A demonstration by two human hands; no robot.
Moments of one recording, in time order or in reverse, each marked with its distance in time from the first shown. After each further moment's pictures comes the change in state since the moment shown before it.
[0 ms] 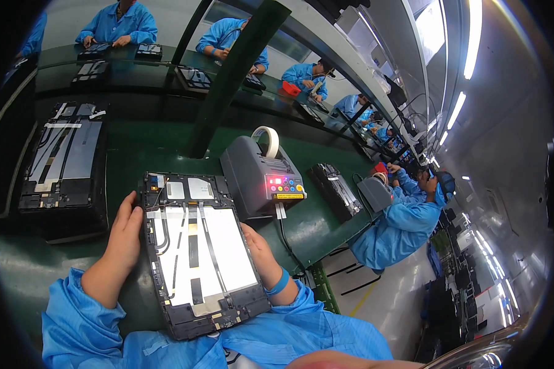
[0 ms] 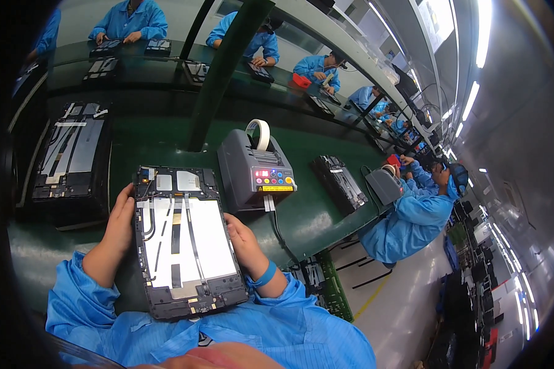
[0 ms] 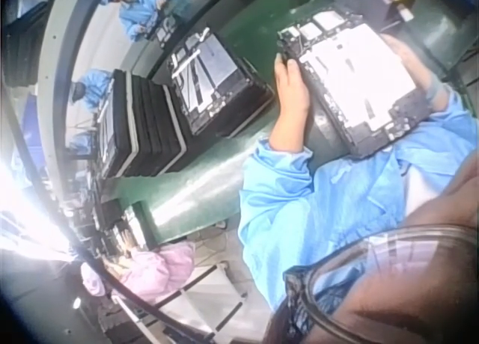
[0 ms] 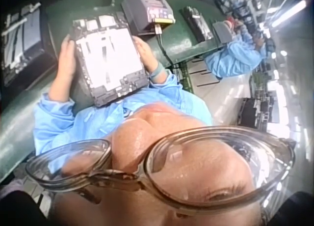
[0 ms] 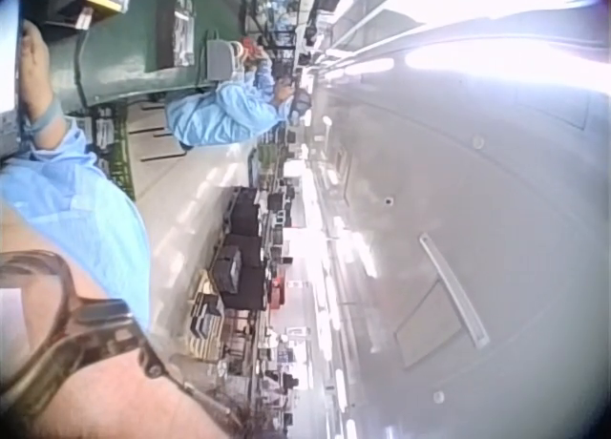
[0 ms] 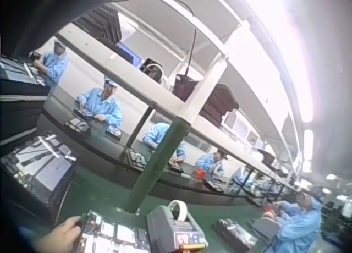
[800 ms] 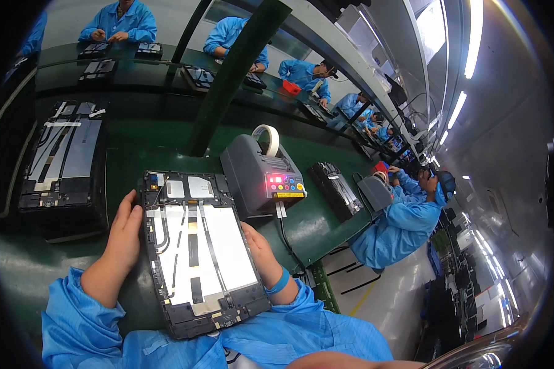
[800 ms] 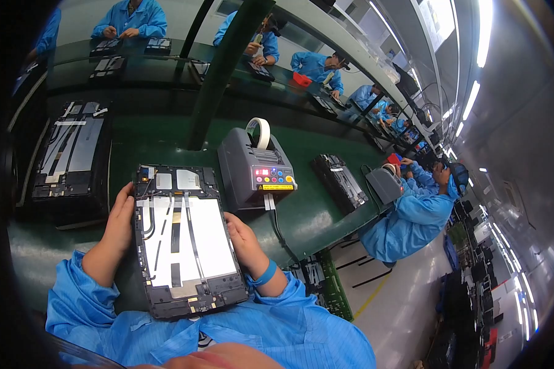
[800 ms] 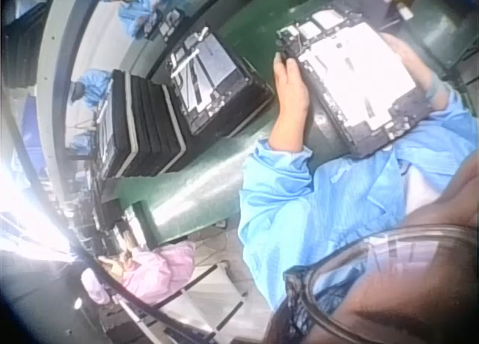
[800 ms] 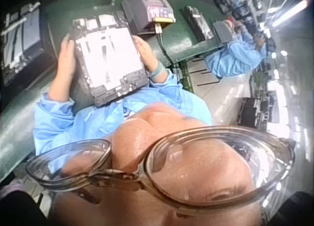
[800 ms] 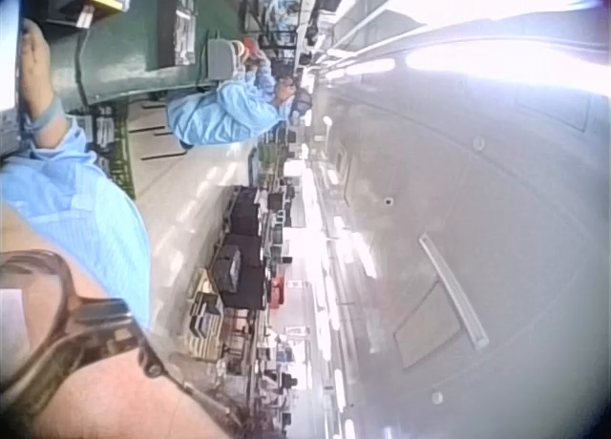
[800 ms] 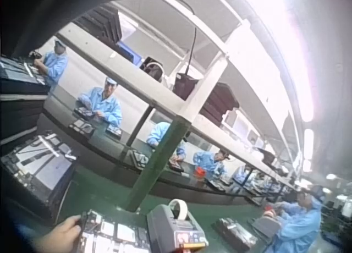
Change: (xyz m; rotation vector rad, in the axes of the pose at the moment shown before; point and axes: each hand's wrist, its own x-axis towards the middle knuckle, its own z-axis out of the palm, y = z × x) left_hand -0.001 0.008 0.003 0.011 0.029 -0.036; right_hand -0.001 -0.005 0.003 -0.048 0.037 -0.016
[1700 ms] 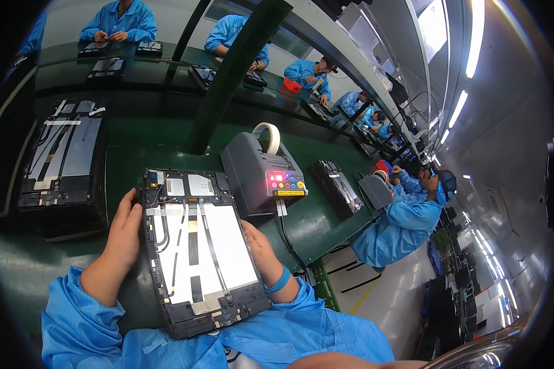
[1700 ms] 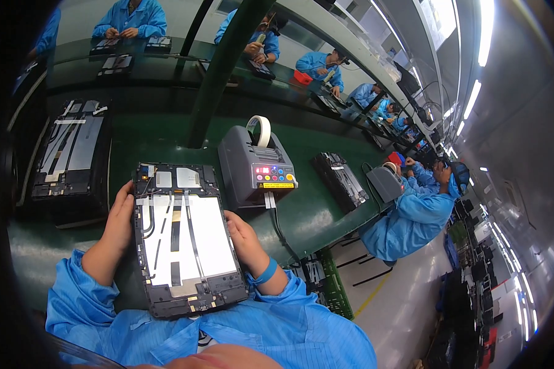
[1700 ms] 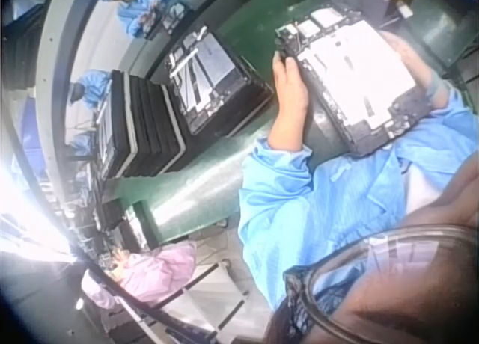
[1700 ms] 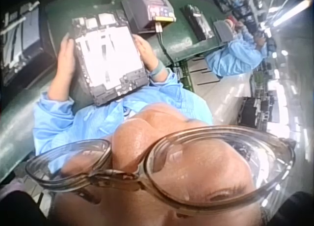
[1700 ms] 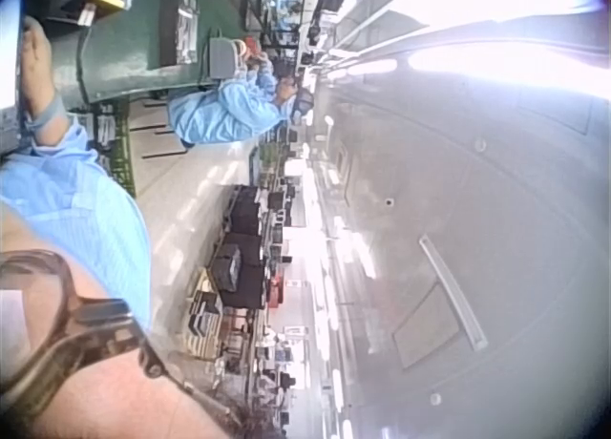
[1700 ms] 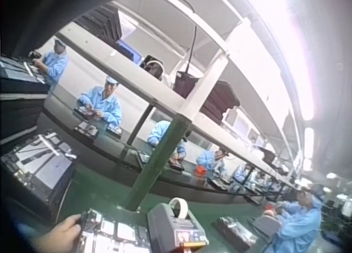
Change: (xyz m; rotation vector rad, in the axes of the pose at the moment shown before) left_hand 0.001 -0.003 0.000 -0.069 -0.008 -0.015; right_hand 0.000 0.008 -0.003 0.004 0.006 0.000
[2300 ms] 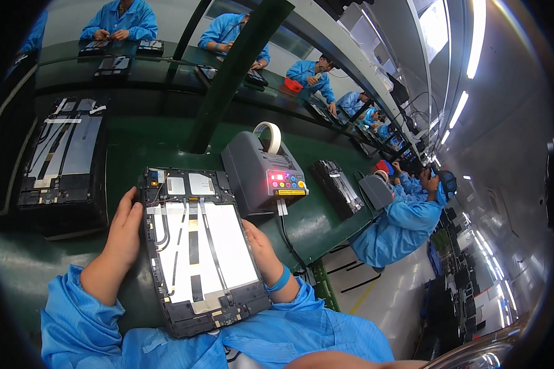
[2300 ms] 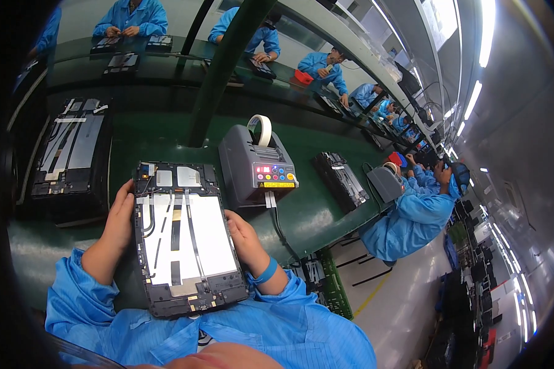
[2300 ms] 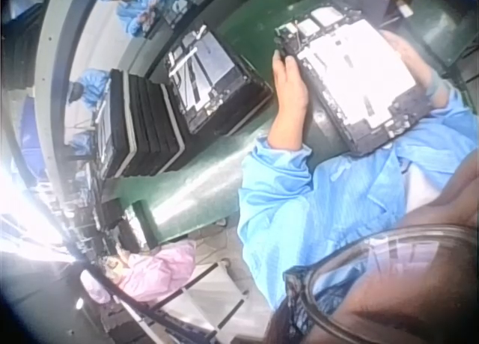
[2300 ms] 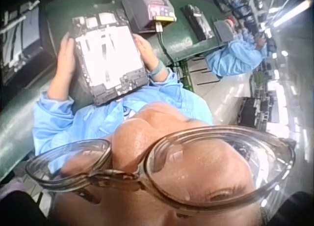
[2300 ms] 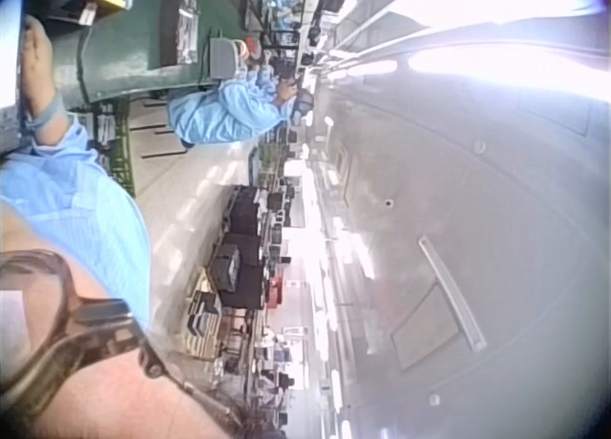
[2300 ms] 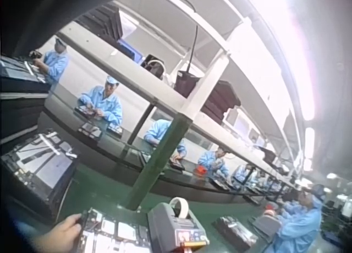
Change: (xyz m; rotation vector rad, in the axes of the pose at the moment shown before) left_hand 0.000 0.000 -0.001 0.016 0.011 -0.005; right_hand 0.001 0.004 0.000 -0.004 0.004 -0.002
